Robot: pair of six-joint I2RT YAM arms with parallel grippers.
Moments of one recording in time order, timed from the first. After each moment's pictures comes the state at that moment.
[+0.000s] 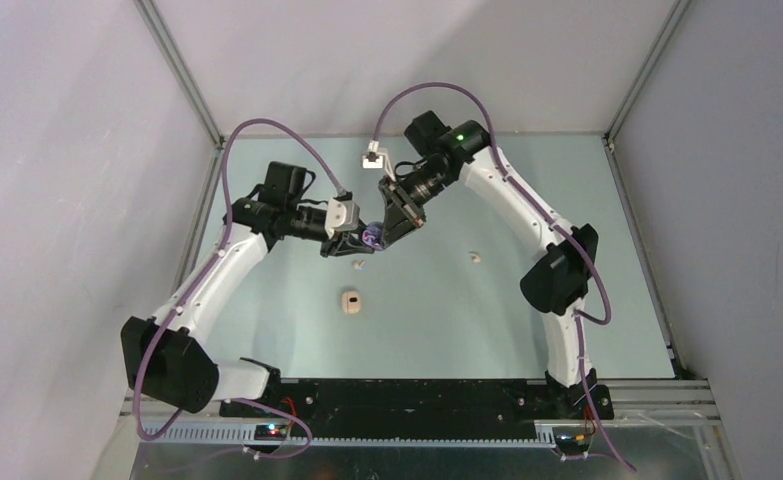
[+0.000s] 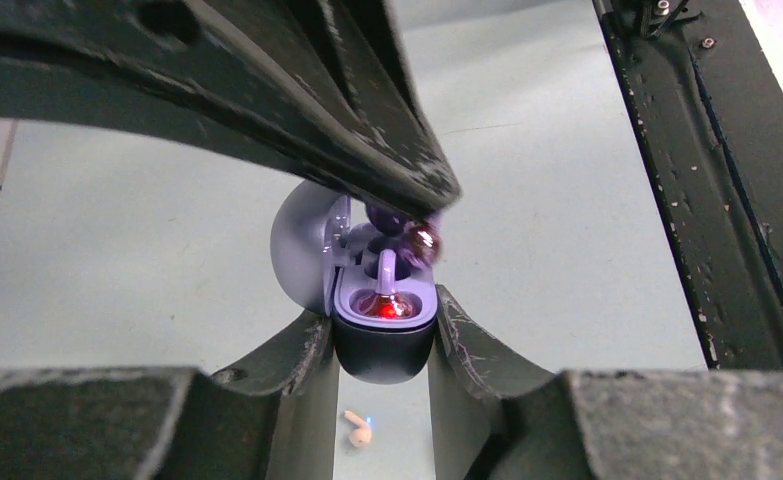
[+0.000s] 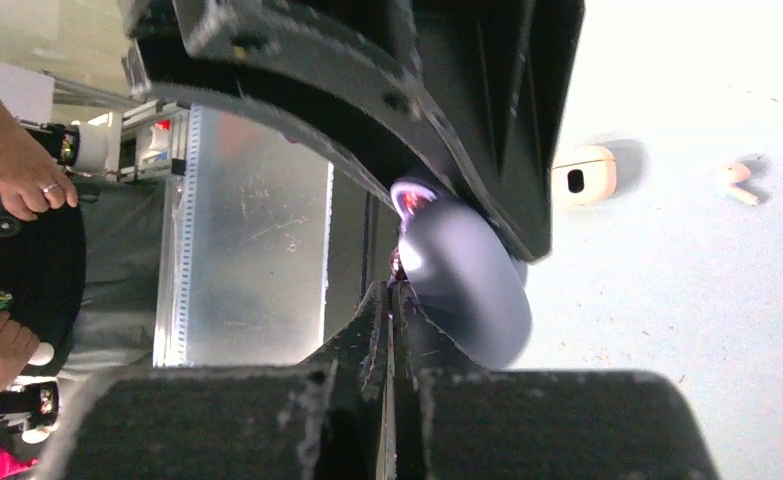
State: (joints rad) left arm -0.32 1.32 1.18 -0.74 1.11 1.02; right arm 0.67 2.07 2.27 -1.38 -1.03 -0.43
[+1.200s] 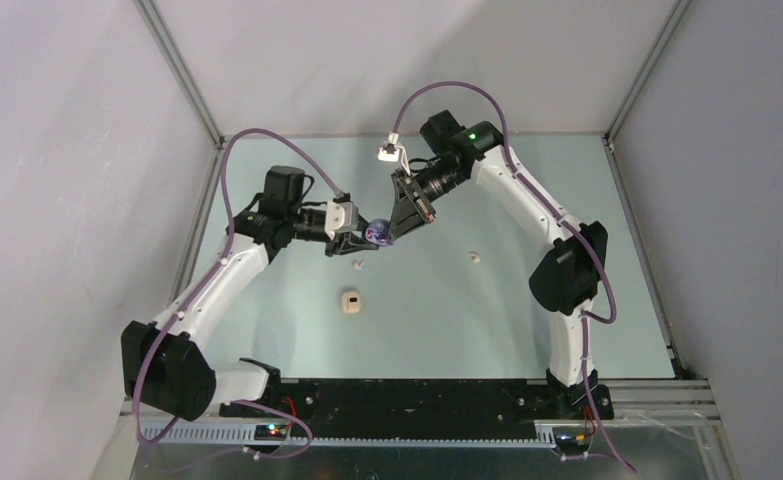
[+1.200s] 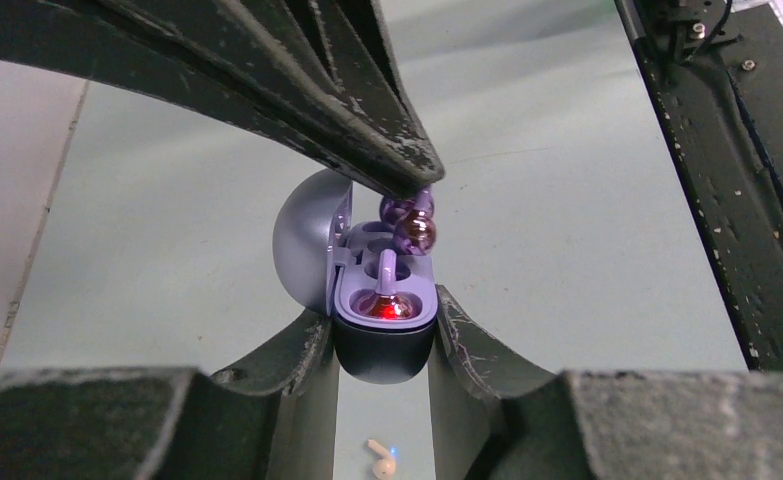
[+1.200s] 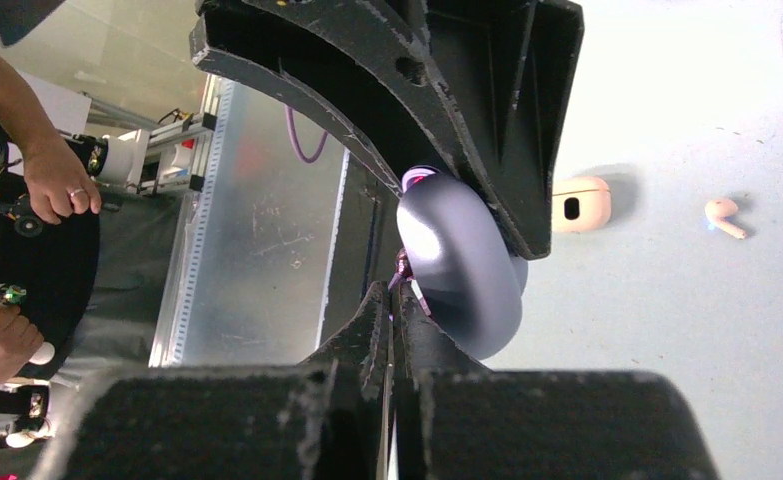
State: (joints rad) left arm -0.32 1.28 1.06 -0.47 1.13 0.89; right arm 0.59 2.02 2.12 -1.30 -1.20 -0.52
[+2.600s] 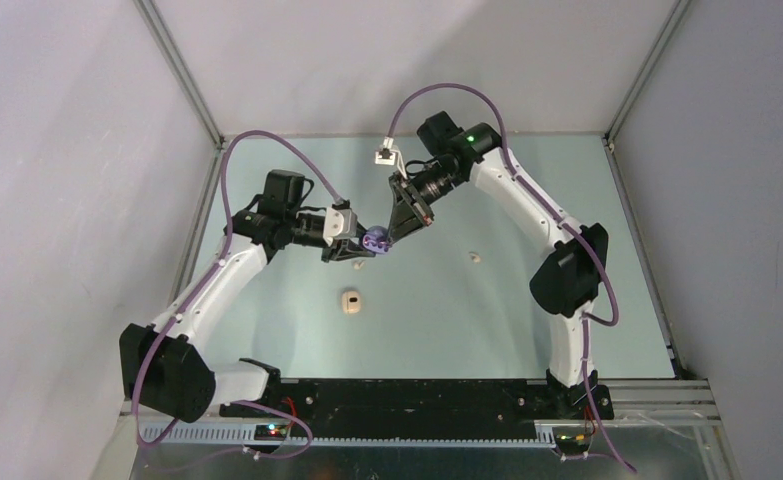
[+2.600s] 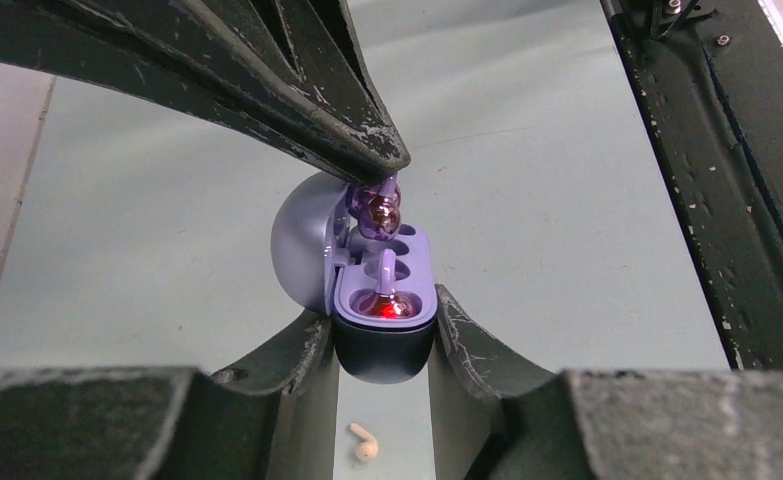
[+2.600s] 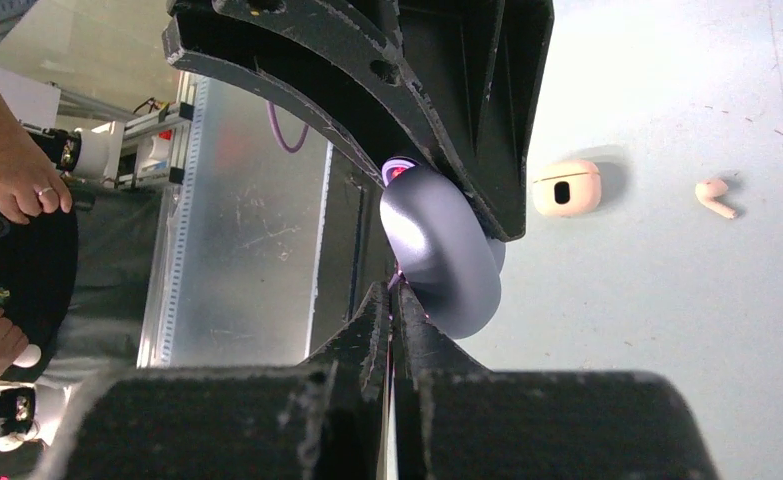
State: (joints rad) left arm -0.32 1.27 1.07 -0.61 1.13 1.01; right arm 0.60 2.01 2.12 -1.29 -1.13 -0.50
